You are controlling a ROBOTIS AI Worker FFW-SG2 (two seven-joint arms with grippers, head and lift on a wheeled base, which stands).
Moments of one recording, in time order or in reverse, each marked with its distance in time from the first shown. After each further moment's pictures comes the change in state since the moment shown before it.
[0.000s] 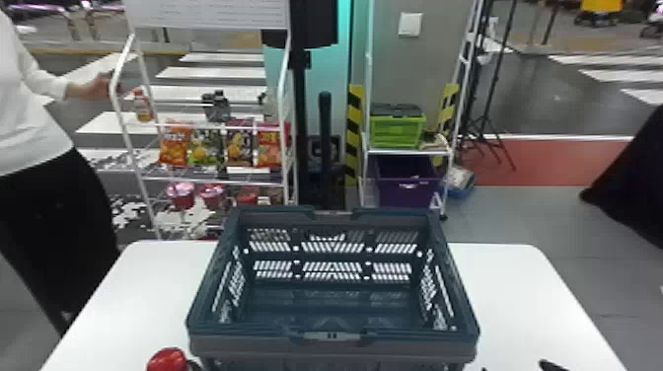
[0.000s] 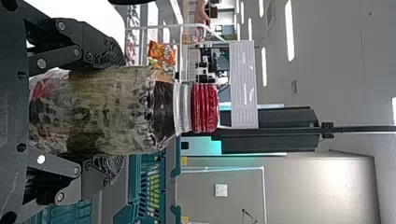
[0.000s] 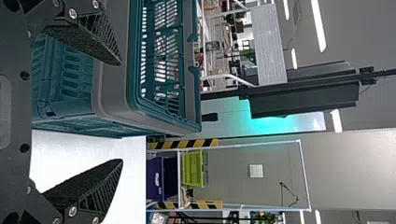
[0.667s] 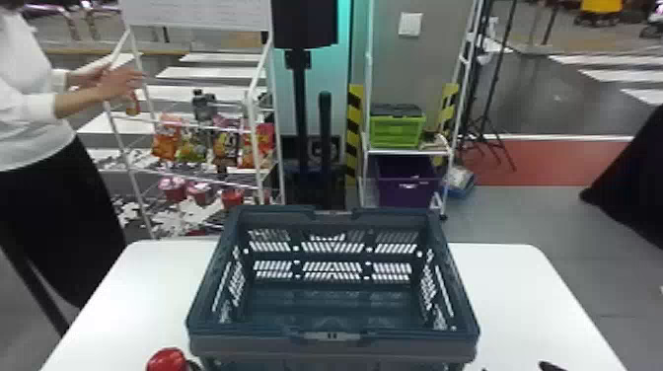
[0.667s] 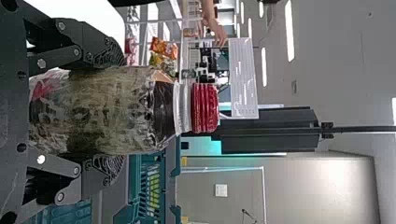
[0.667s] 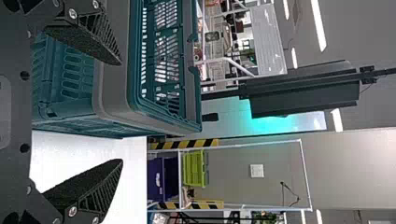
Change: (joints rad) left arm 0.002 0.000 0.000 -0.002 0.000 -0.001 0.000; right arm 0.004 0.001 0.000 -0.004 -0.006 0.004 0.000
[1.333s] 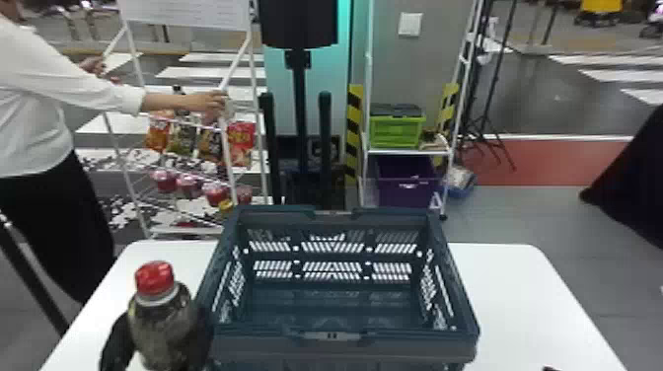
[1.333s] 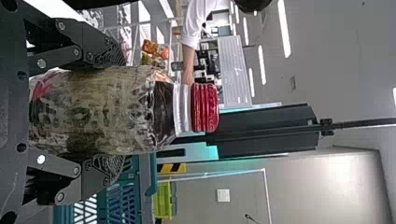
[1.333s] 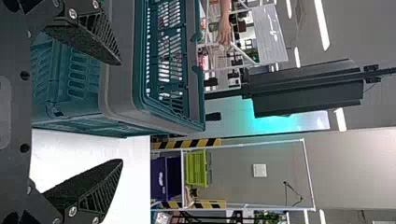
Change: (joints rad) left arm -0.124 0.035 0.041 -0.298 -0.004 0.447 -0.054; right arm 0.015 -0.002 -0.008 -0.004 -0.002 0.002 0.000
